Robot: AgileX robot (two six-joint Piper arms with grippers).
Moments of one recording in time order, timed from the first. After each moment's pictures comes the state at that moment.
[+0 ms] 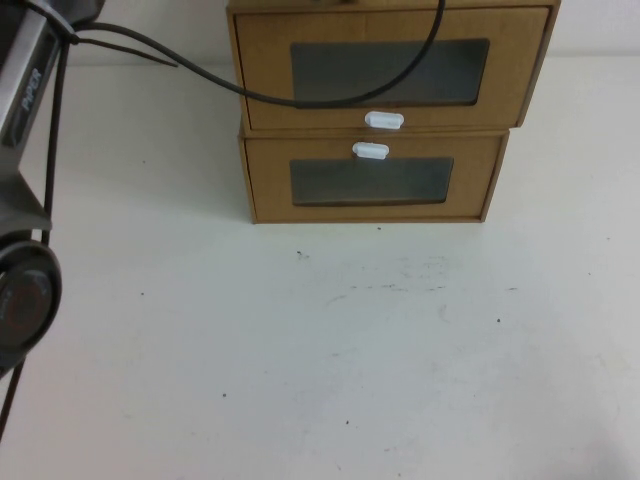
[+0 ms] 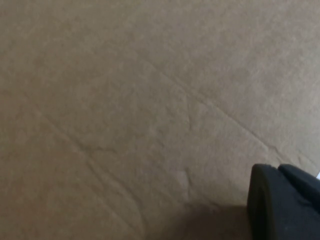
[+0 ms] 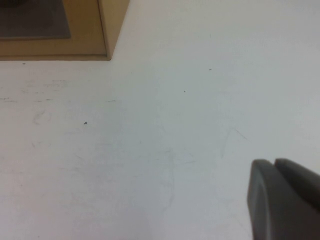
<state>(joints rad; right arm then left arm) 0.01 -0.01 0.03 0.16 0.36 -0.14 -0.41 2.20 -2.60 -0.49 1.17 0.38</state>
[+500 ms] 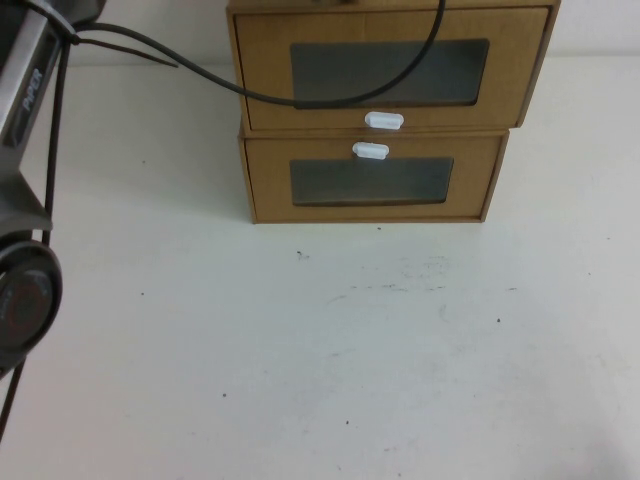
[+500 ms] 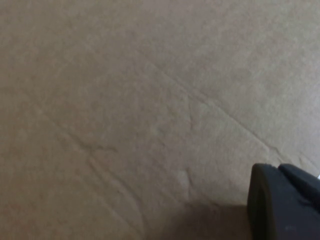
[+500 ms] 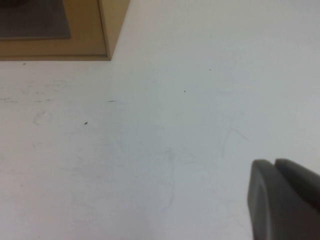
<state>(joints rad) 0.01 -0.01 0.03 0.16 0.36 -0.14 -0.42 2.20 -2.60 -0.48 1.16 0.37</state>
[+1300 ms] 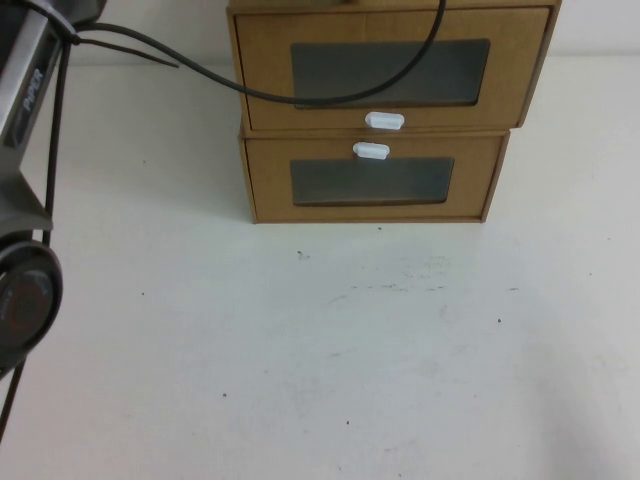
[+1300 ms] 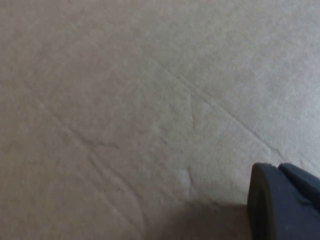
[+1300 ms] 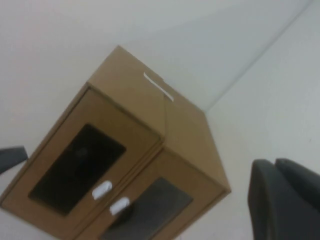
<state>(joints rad) 0.01 -0.01 0.03 1.02 0.02 -0.15 -0.42 2.20 -2.60 -0.48 1.16 0.33</state>
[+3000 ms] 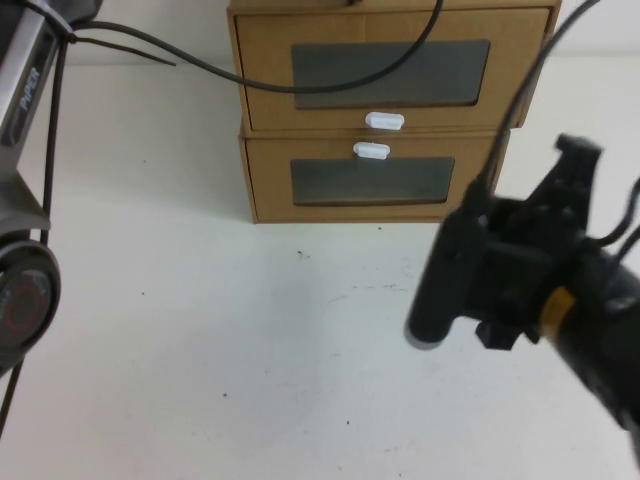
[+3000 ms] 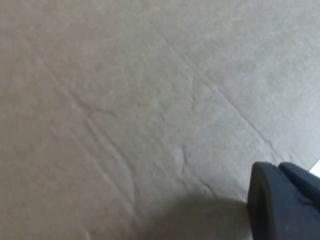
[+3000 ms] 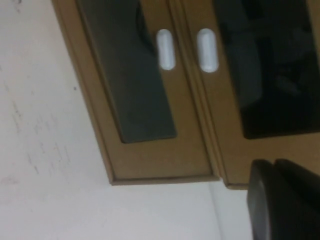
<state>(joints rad) 0.99 1.29 -0.80 -1.62 0.72 0.66 -0.42 2.20 -2.60 -0.49 1.20 0.18</state>
